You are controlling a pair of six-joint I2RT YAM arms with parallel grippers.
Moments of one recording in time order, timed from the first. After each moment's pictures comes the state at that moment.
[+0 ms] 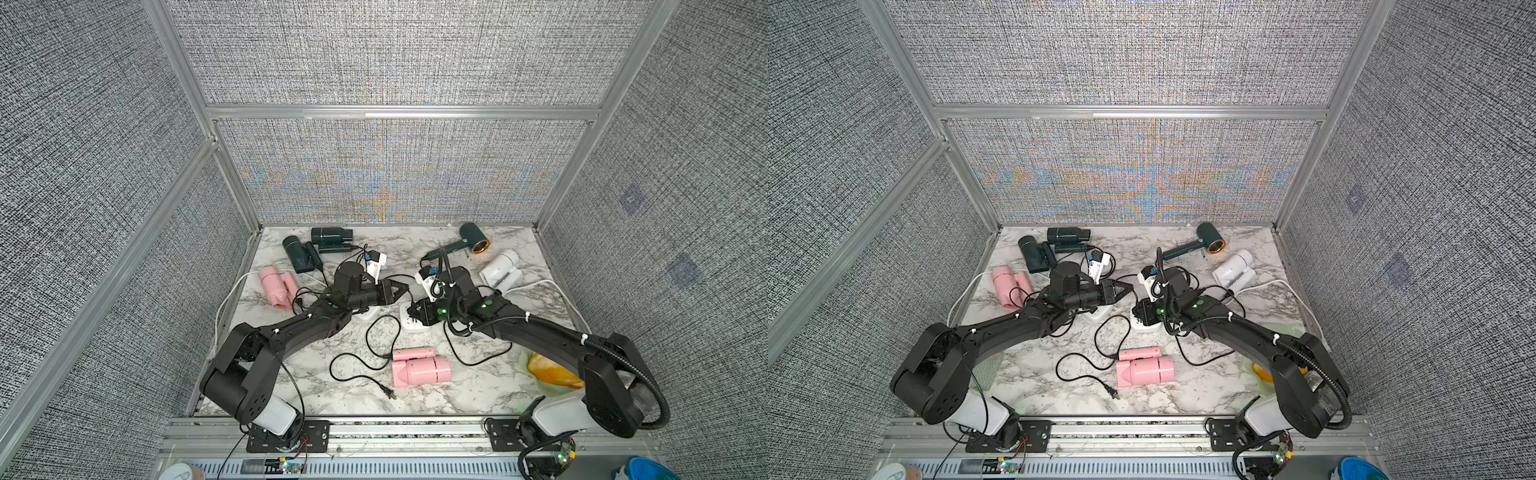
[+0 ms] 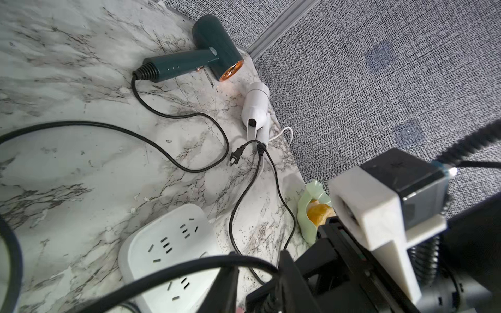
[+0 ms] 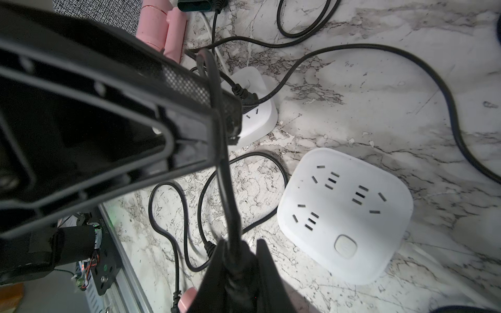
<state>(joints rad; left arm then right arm) -0.57 1.54 0.81 0.39 0.60 -0.75 0.67 1.45 0.93 -0.21 -0.32 0.37</state>
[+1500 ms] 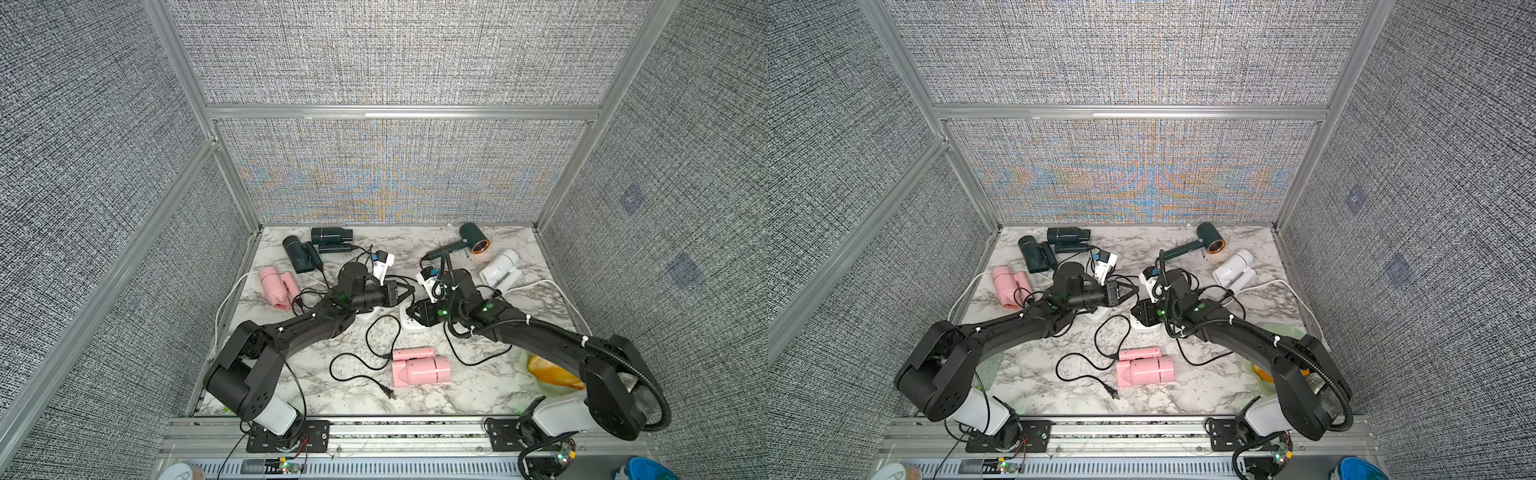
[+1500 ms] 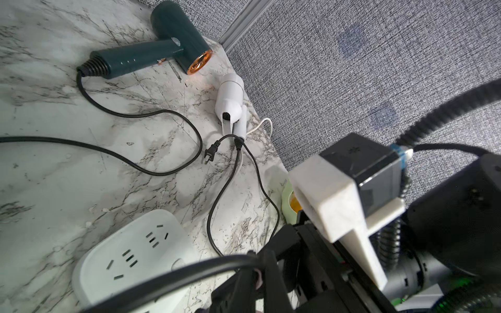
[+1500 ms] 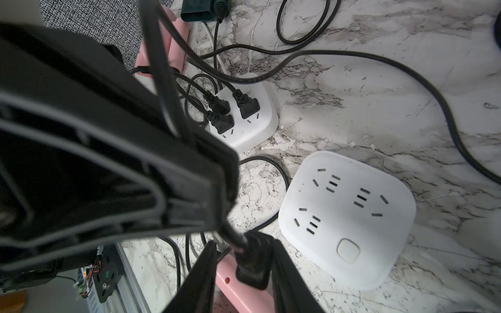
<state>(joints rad) -0.61 1.56 0.83 0.41 0.65 -0.71 0.66 1.43 0.90 -0.16 -0.32 0.40</state>
